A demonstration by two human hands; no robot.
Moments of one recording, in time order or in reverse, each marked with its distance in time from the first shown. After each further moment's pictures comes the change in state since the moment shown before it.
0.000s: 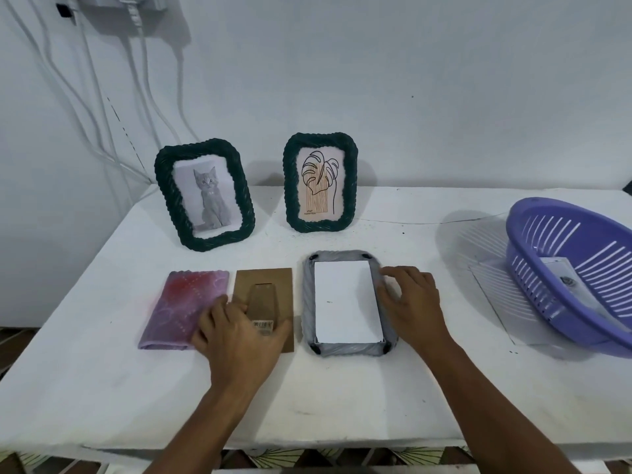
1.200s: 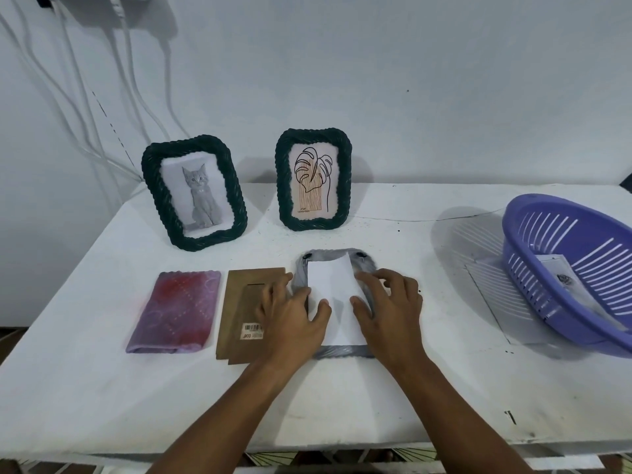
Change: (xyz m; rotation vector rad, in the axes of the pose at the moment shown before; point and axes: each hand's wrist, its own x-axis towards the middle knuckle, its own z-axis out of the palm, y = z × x) left_hand 0.002 0.064 0.024 -0.184 -0.273 0.204; right_hand -0.022 -0.024 0.018 -0.148 0.179 -0.099
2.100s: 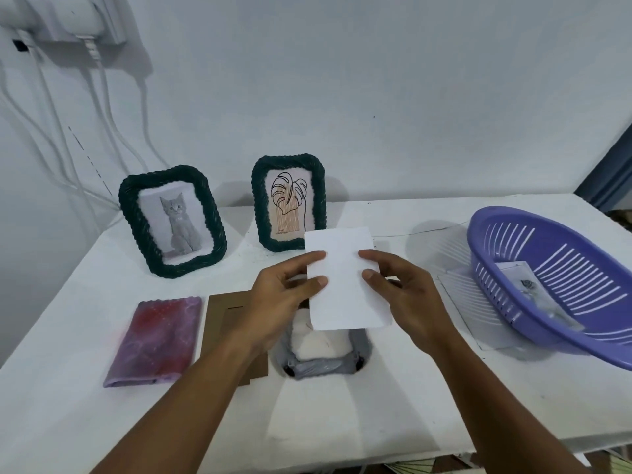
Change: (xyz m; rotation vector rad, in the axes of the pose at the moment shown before) left_hand 0.029 0.047 -0.054 -1.098 -0.329 -0.039; right_hand 0.048 0.001 -0.086 0.873 -0.232 0.352
